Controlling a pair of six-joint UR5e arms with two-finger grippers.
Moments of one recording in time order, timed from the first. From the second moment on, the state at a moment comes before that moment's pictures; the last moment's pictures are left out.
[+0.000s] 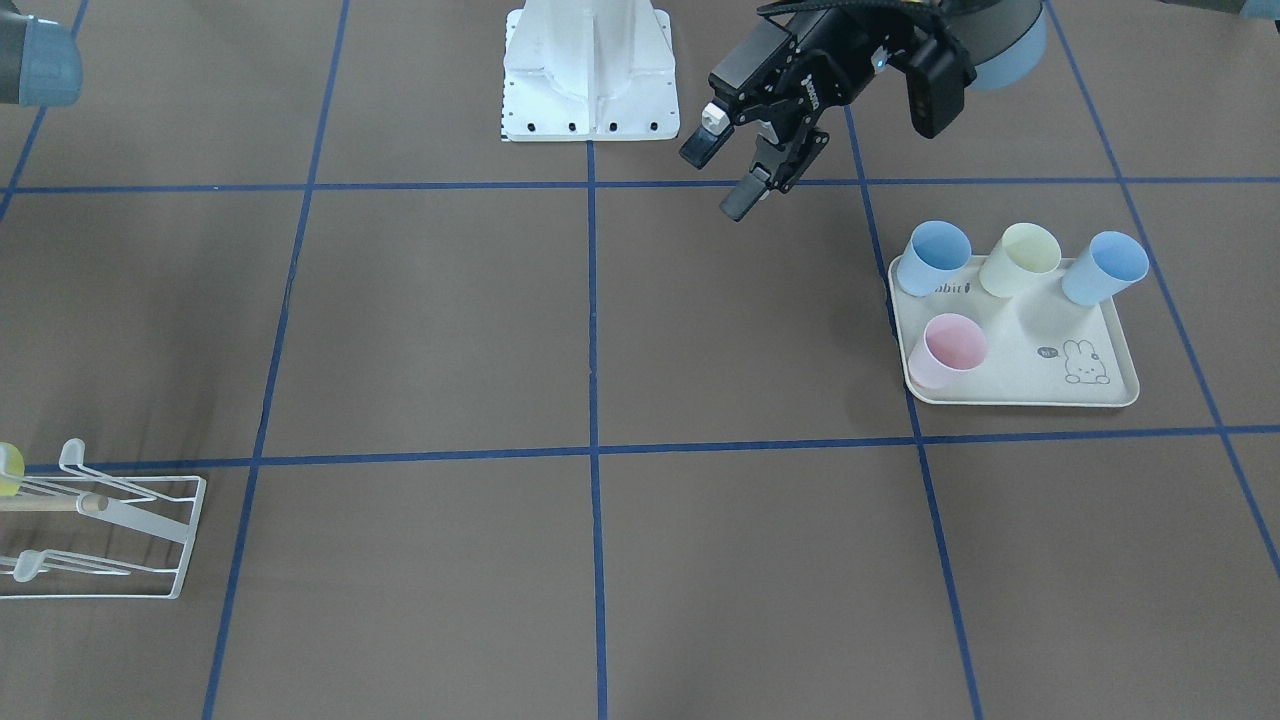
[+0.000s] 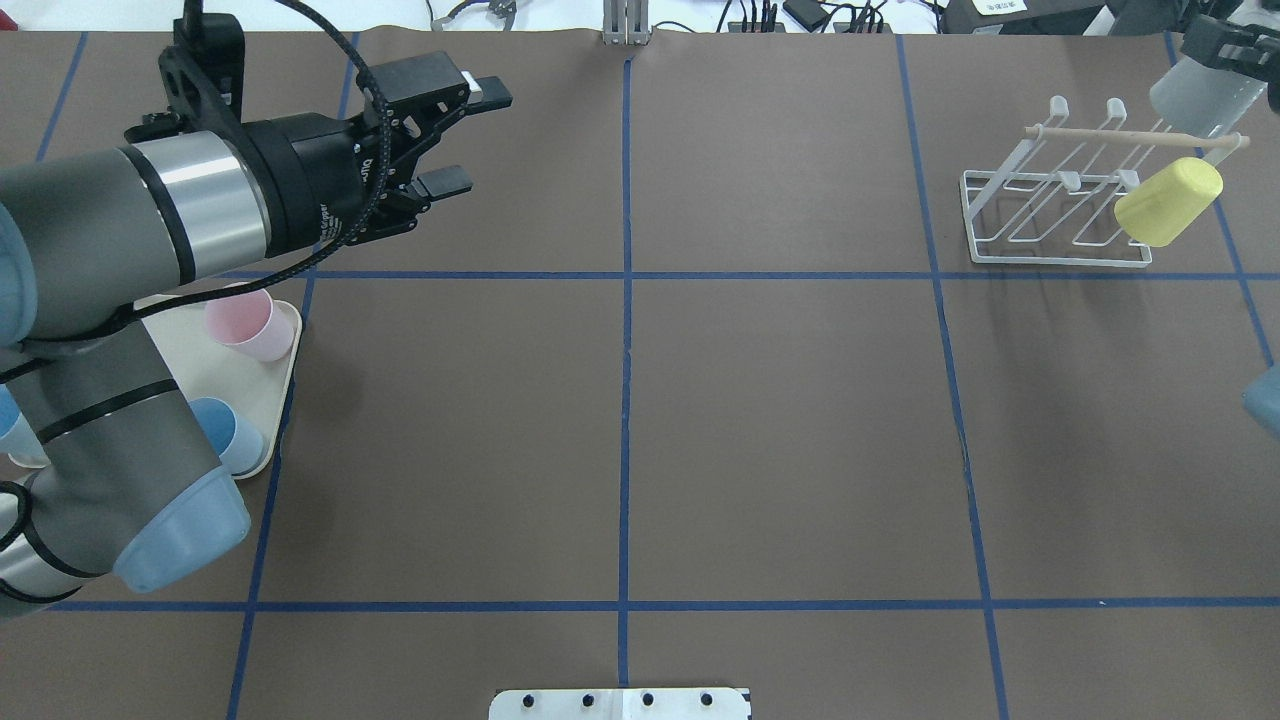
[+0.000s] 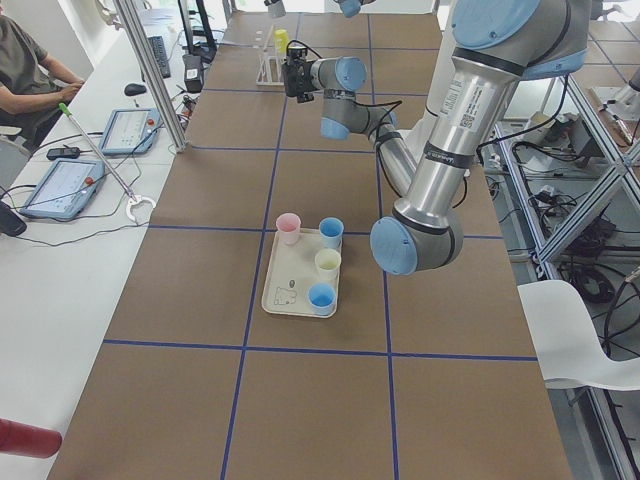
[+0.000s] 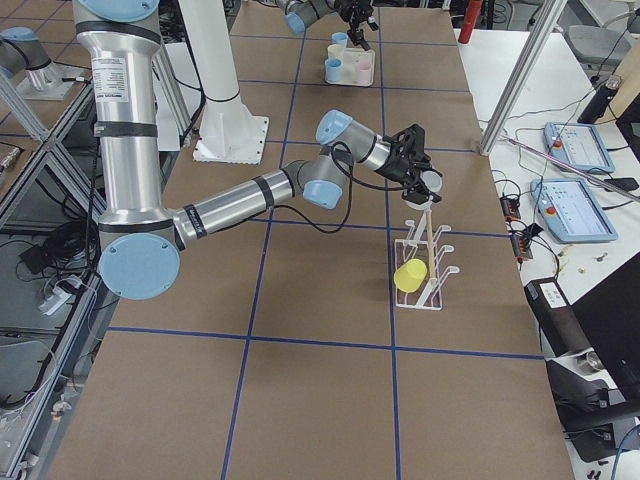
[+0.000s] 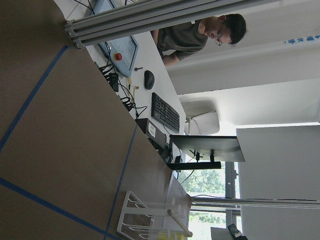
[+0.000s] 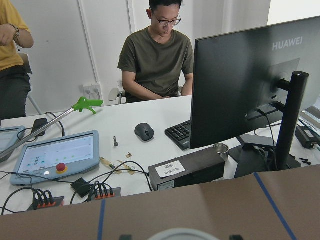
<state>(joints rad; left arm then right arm) -0.68 -1.98 -1.99 -2.46 -1.59 -1.83 1.08 -1.54 1.91 -0.86 1.41 1.01</state>
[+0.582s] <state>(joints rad) -0.70 -1.97 -2.00 -2.45 -1.60 -1.80 0.98 -1.53 1.84 -0.93 1.30 1.00</state>
